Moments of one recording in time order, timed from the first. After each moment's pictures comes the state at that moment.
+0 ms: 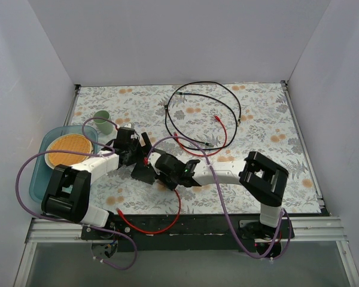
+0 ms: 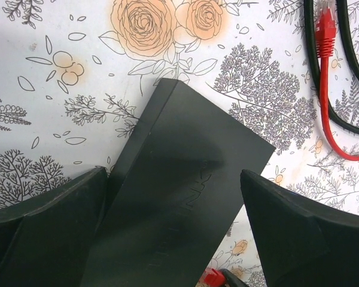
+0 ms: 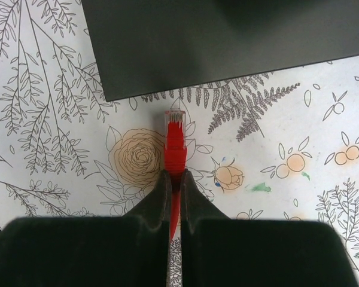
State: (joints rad) left arm -0.31 1.44 0.68 -0.09 0.08 -0.65; right arm 1.18 1.84 1.11 -0.18 0.07 0.10
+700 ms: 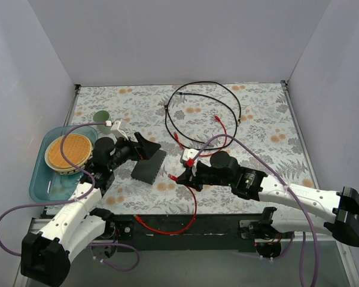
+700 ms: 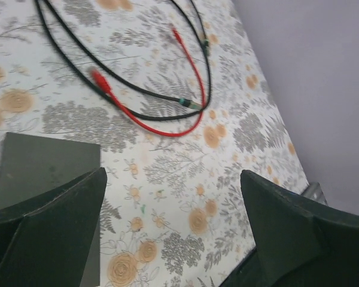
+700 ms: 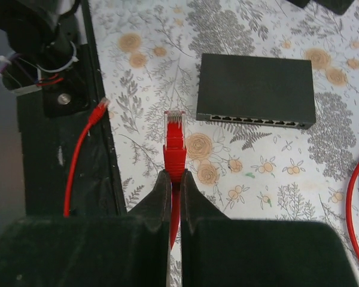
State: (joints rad) left arm -0.32 0.86 0.52 0.09 0.32 -0.62; right arm 1.12 1.09 0.70 0.02 -0.22 -0.03
